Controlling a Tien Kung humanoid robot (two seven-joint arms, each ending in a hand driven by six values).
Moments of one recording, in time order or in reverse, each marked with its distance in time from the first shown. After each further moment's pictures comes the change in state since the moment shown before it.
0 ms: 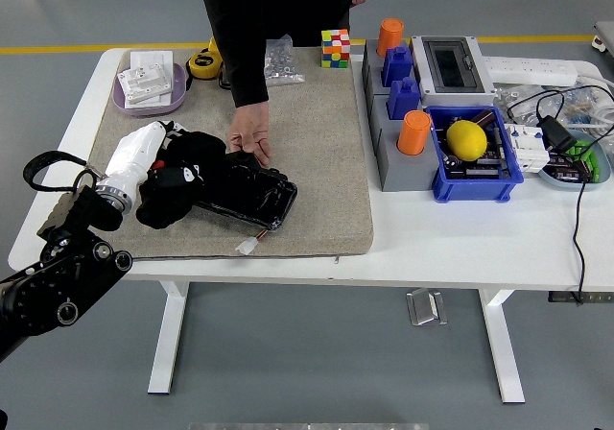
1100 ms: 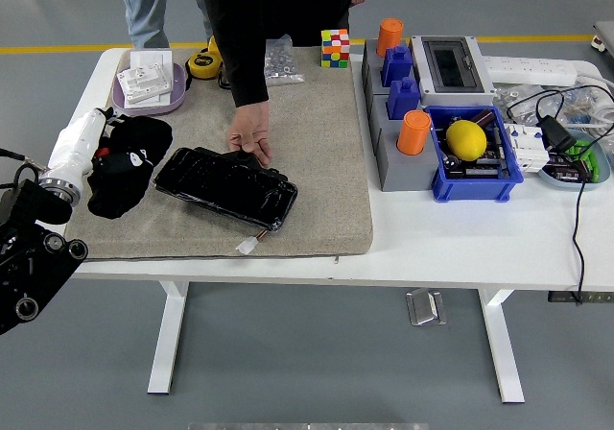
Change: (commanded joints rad) left arm 0.065 0.056 -0.213 -0.033 0.030 -0.021 0.000; right arm -0.006 0.013 0.007 -0.002 -0.005 -0.007 0.000
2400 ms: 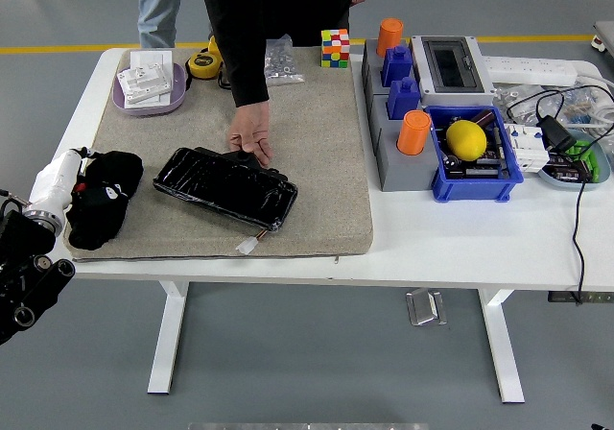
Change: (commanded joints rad) left arm 0.016 -0.021 -0.006 0.246 -0.061 0.031 -0.057; right arm 0.008 -0.007 0.023 0.009 -0.011 -0.003 -0.001
